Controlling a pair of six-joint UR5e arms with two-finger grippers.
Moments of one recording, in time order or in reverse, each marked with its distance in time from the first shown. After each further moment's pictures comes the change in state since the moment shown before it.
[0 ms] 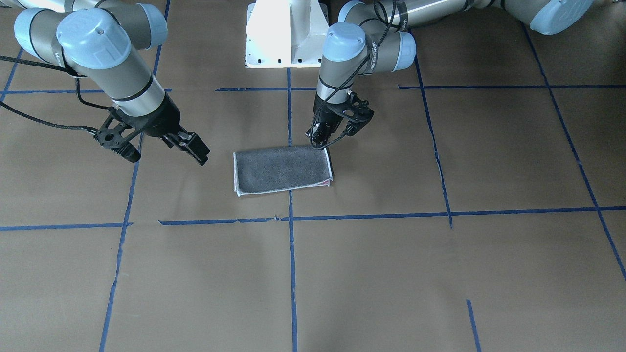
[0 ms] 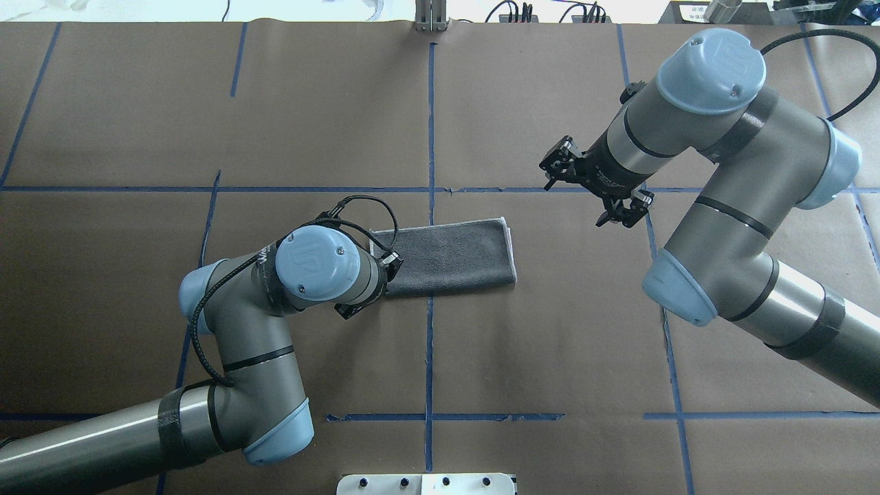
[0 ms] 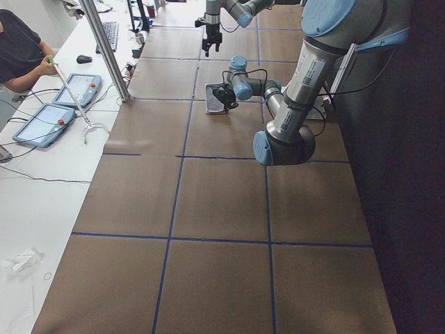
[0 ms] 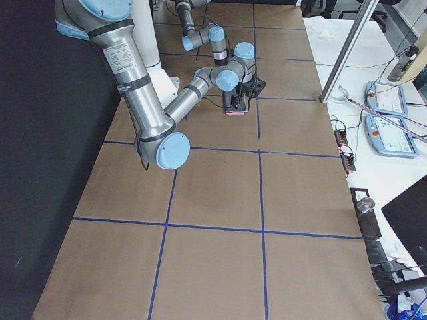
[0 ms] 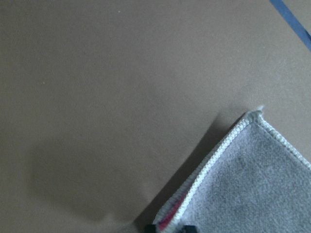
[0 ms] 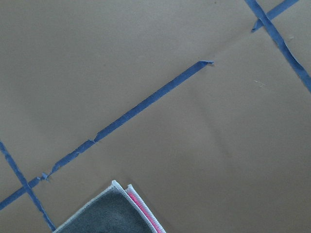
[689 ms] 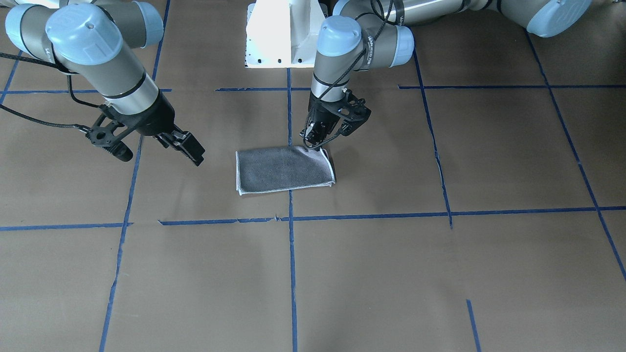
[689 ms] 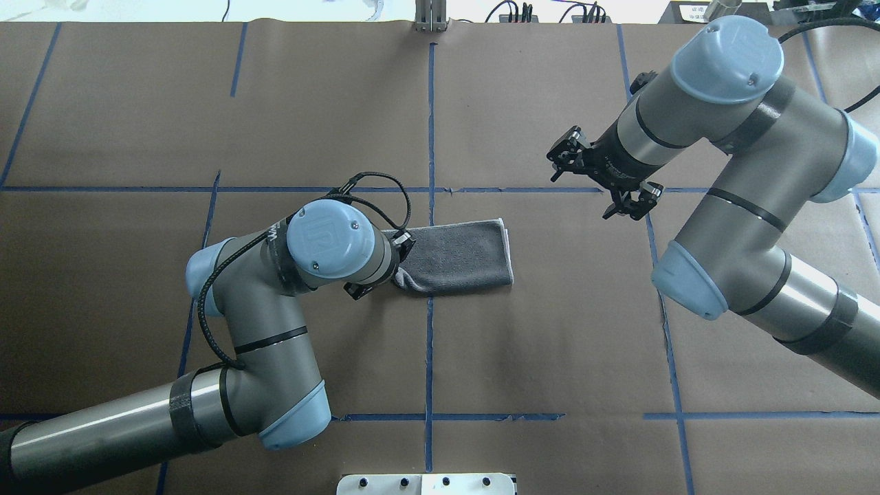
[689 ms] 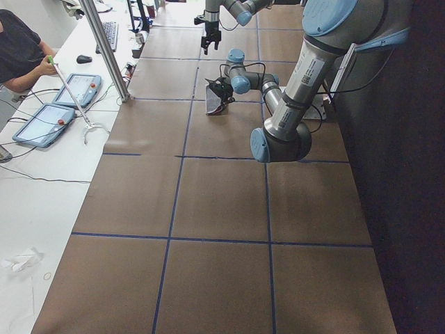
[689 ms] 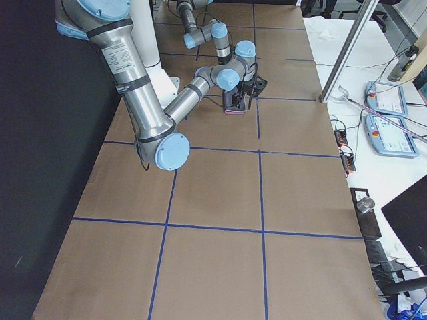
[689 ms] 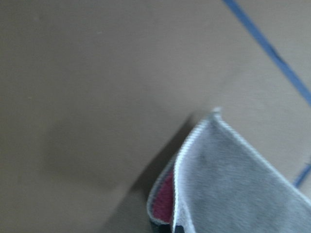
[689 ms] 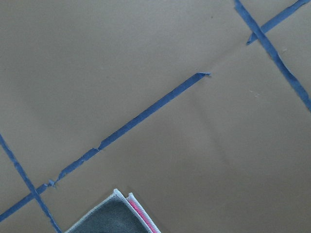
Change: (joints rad) left arm -0.033 -0.086 -0.004 0.070 0.002 0.071; right arm 0.034 -0.018 0.029 -0.009 0.008 -0.009
